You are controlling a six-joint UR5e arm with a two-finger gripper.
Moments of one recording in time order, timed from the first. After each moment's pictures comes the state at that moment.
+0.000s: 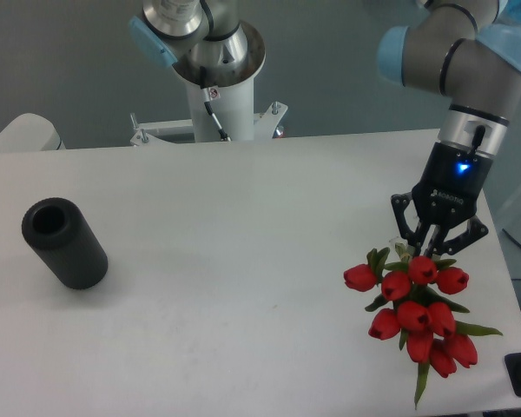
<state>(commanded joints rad) 2.85 -1.96 -1.50 -0.88 0.76 1.07</state>
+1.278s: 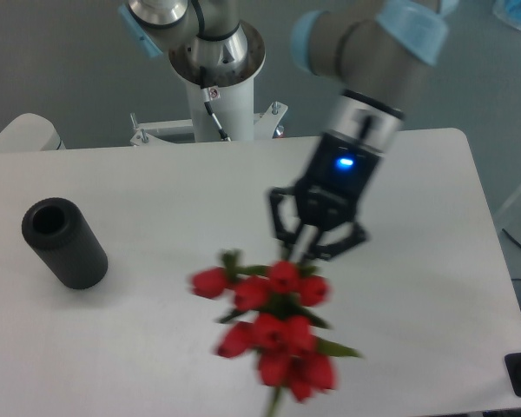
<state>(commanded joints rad) 2.48 -1.68 -1.66 -0.84 0.72 0.67</state>
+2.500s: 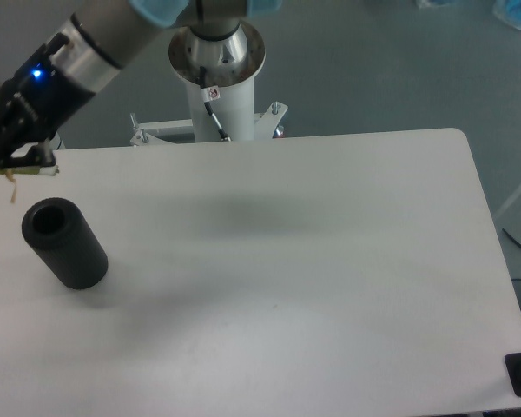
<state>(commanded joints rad) 2.14 -1.68 -1.70 -0.75 0.60 0.61</state>
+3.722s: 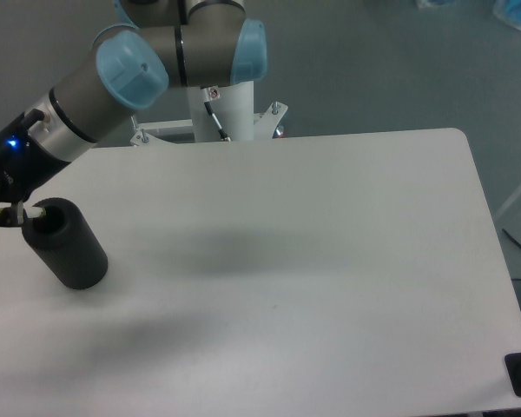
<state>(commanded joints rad) 2.12 -1.80 -1.67 -0.74 0.53 0.70</state>
